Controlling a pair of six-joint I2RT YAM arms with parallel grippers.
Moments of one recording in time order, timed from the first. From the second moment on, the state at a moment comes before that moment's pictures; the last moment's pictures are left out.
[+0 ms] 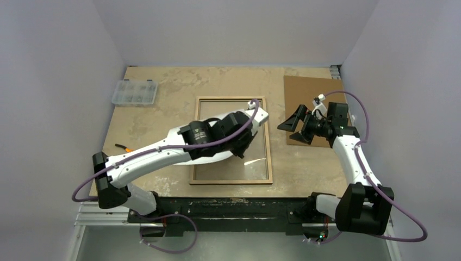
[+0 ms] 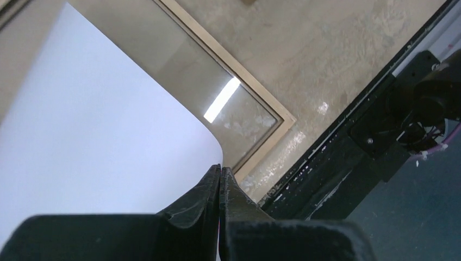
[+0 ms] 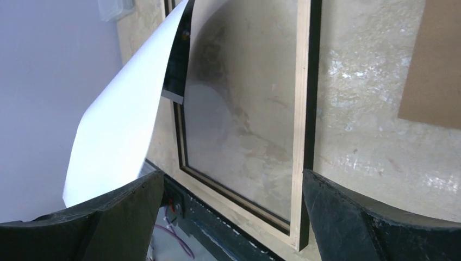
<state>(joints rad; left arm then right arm) -1.13 1.46 1.57 -0.83 -0.21 -0.28 -0.12 1.19 0.84 -0.51 -0.78 0.48</state>
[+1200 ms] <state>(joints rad) -1.14 1.44 1.06 -0.20 0.06 -0.77 -0.16 1.29 0.67 -0.54 -0.64 0.37</state>
